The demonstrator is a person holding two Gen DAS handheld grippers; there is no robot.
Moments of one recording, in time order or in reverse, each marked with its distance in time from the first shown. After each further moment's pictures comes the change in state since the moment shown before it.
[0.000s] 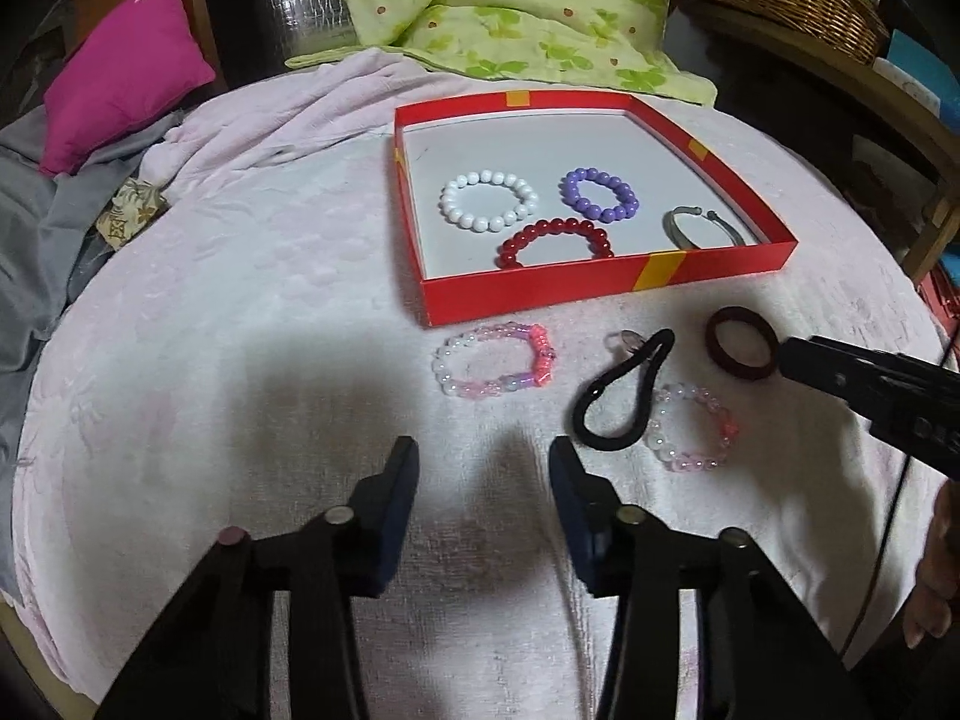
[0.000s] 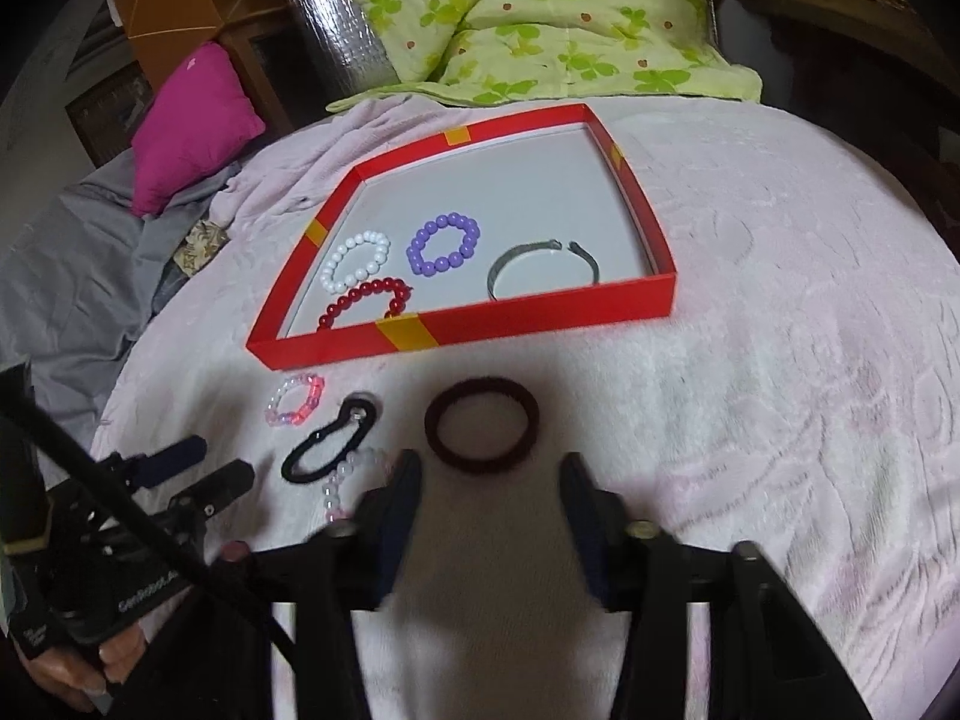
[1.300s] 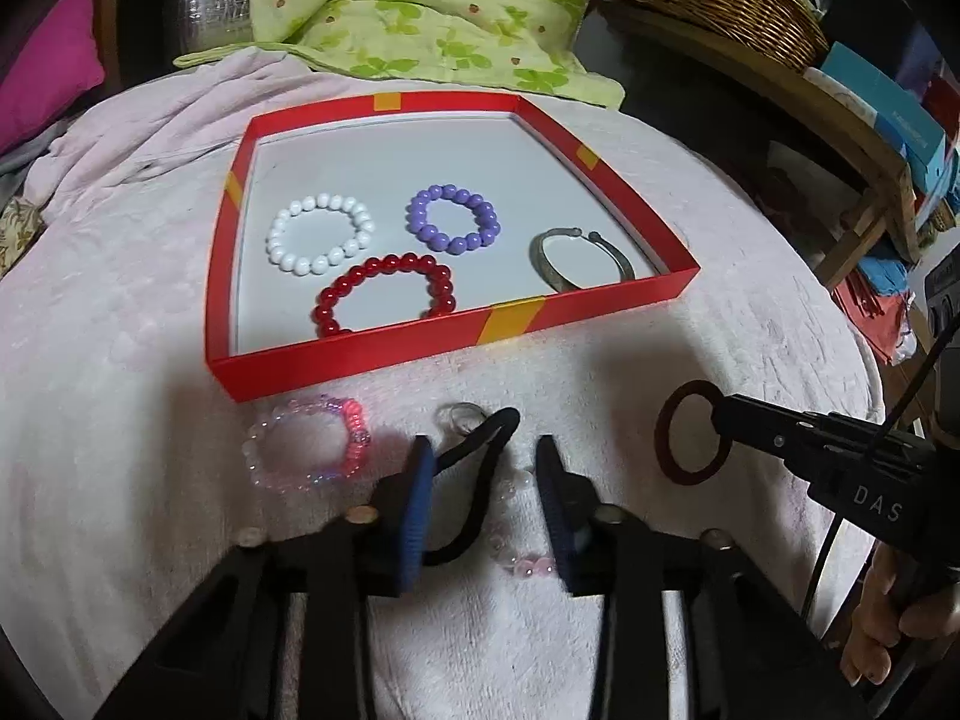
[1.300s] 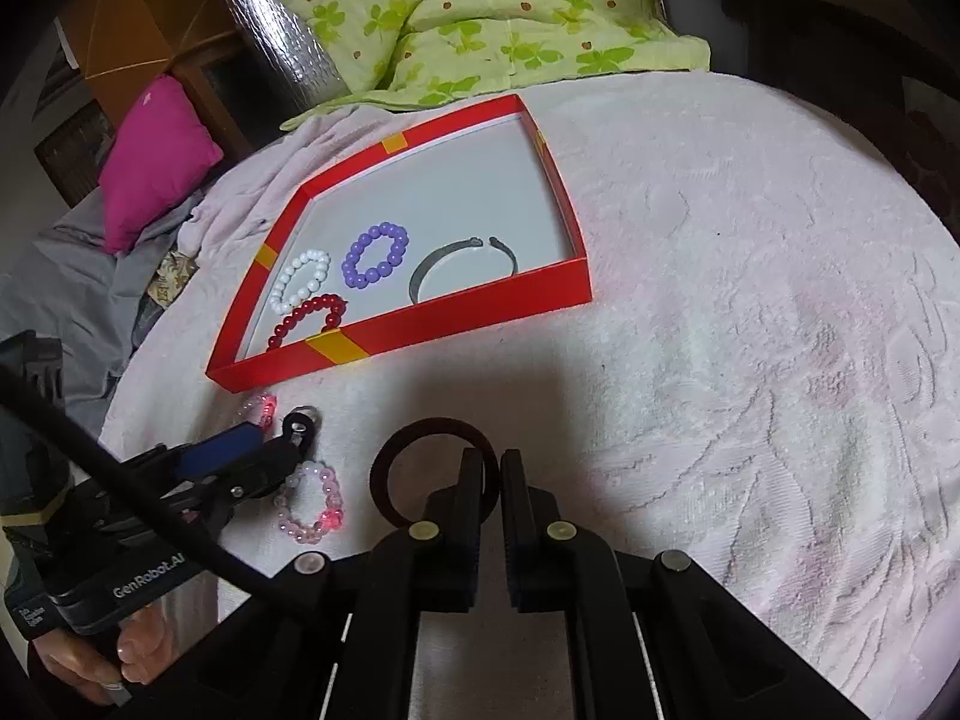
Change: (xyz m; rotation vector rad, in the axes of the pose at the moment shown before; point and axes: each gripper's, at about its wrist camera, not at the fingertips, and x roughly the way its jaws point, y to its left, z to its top) left arm 0.031 -0.043 0.033 0.037 0.014 -0.267; right arm -0.007 -0.035 -0.002 0.104 0.013 -0.024
